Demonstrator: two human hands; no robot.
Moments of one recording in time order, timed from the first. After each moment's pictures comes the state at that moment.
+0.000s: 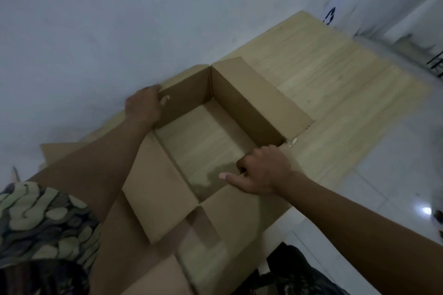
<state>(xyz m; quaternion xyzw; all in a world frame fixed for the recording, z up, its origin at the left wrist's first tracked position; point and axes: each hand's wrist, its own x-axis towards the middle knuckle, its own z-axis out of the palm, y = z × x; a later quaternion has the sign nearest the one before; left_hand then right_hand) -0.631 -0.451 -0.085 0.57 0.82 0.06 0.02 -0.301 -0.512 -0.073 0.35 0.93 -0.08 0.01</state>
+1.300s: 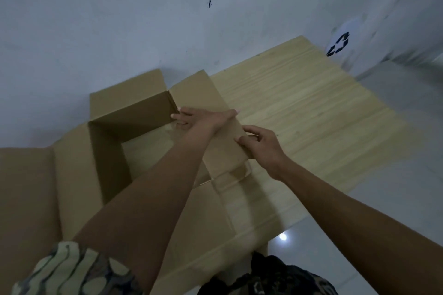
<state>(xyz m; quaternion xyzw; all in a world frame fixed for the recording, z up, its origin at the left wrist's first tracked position) -0.327 -0.340 -0.019 0.14 0.92 0.16 0.34 -0.176 -0.343 -0.074 0.46 0.52 -0.67 -0.25</state>
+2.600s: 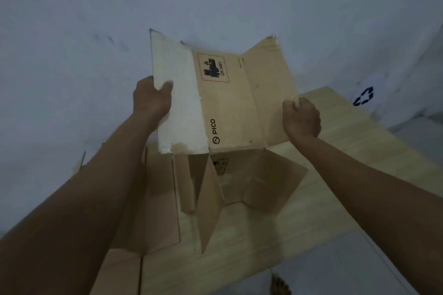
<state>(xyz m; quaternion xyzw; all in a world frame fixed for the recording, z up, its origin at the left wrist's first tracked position) -0.442 -0.504 0.151 0.29 0.83 0.47 0.03 -0.204 -0.331 0.048 0.62 0.64 -0.28 -0.36</state>
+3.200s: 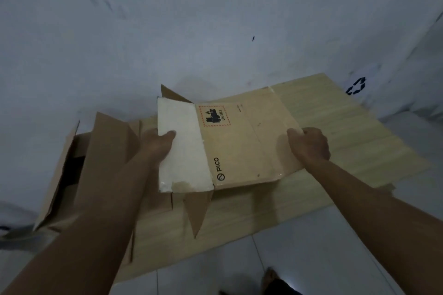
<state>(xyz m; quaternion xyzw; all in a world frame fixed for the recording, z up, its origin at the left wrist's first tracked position) -0.402 -0.591 0.027 0.15 0.85 0.45 0.24 -0.126 -0.388 -0.017 0.67 0.64 -0.31 -0.22</state>
